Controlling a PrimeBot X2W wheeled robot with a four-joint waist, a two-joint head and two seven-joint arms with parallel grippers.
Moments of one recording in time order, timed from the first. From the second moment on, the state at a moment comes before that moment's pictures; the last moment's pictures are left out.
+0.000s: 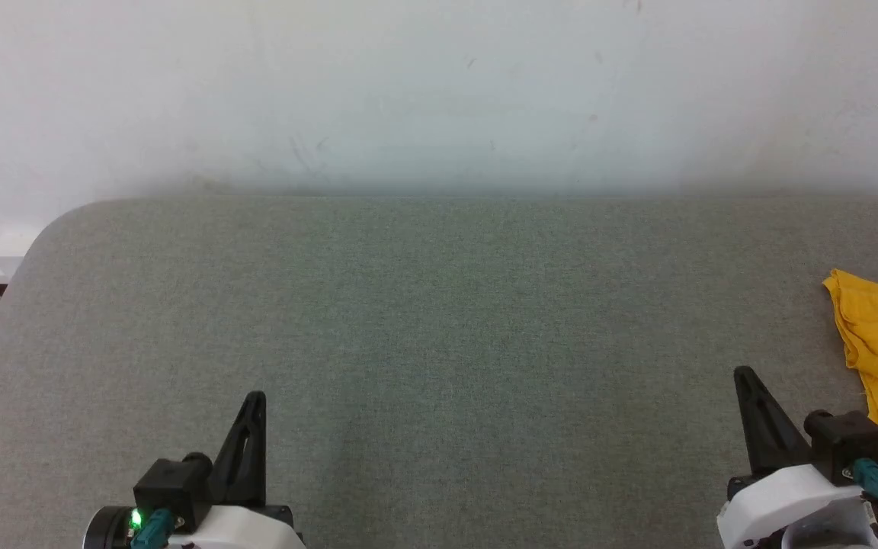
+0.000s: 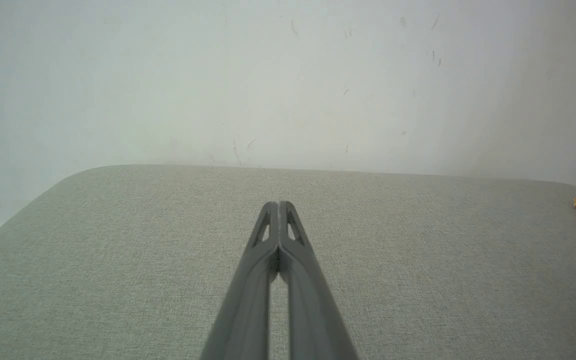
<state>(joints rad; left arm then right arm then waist) 0.12 0.18 -0.15 -0.02 -0.23 0.09 -0.15 0.06 -0.05 -0.07 0.08 0.02 0.13 -0.10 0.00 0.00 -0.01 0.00</state>
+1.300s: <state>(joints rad) 0.07 0.11 -0.08 -0.01 -0.11 0.04 -0.07 0.04 -0.05 -0.03 0.04 0.01 0.13 -0.05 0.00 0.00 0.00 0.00</state>
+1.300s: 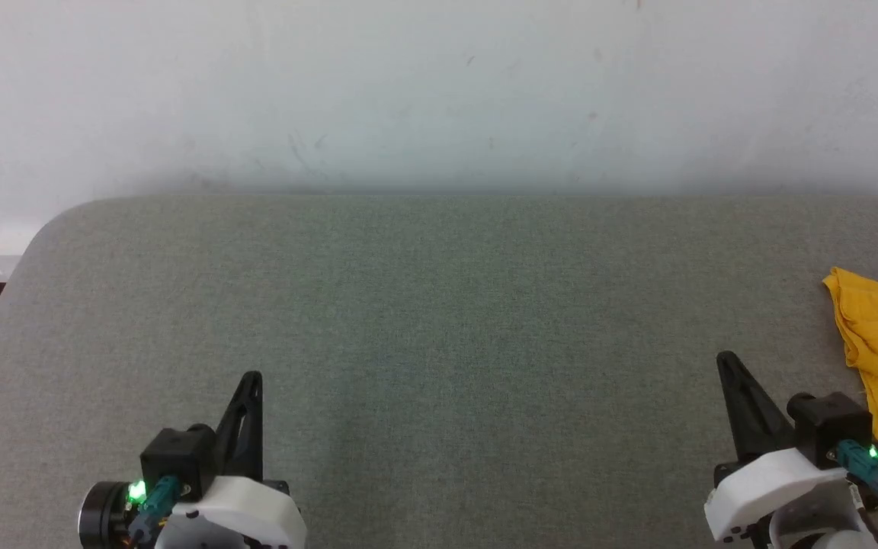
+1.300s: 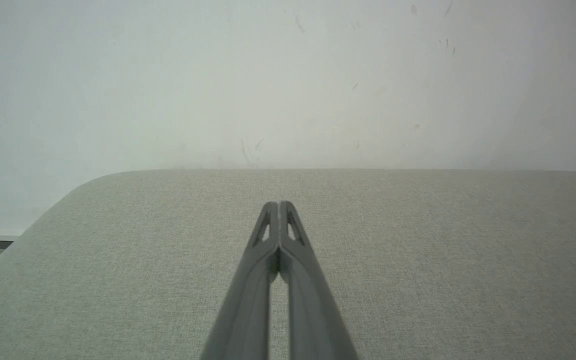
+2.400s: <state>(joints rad) 0.03 0.06 -0.01 0.00 -0.02 0.01 -0.01 0.02 -0.05 0.00 0.01 0.01 0.13 -0.01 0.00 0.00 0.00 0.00</state>
